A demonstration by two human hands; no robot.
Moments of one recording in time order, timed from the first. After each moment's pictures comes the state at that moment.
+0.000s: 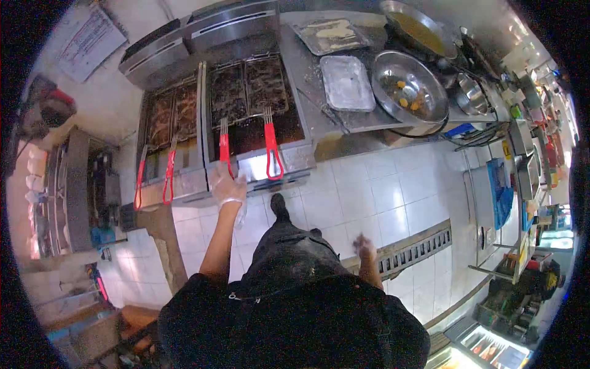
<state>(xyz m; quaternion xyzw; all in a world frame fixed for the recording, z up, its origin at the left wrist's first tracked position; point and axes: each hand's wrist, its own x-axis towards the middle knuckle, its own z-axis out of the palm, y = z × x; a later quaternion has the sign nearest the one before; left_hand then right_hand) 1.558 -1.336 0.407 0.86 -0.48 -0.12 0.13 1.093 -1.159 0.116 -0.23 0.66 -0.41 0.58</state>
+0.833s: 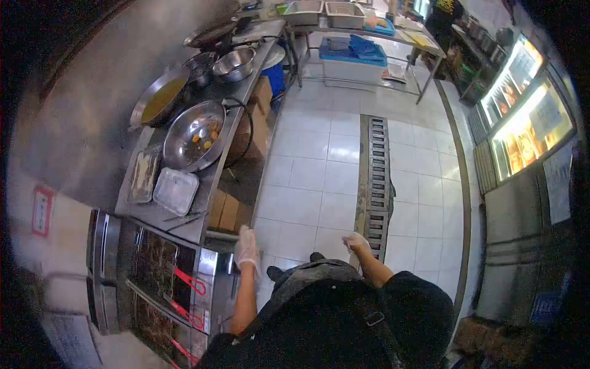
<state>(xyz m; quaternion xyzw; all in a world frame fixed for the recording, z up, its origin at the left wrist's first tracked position) 1.294 -1.317 0.396 0.56 -0.75 -0.34 0.09 1.121 -1.009 0.169 -0.13 0.57 -0.77 0.24</state>
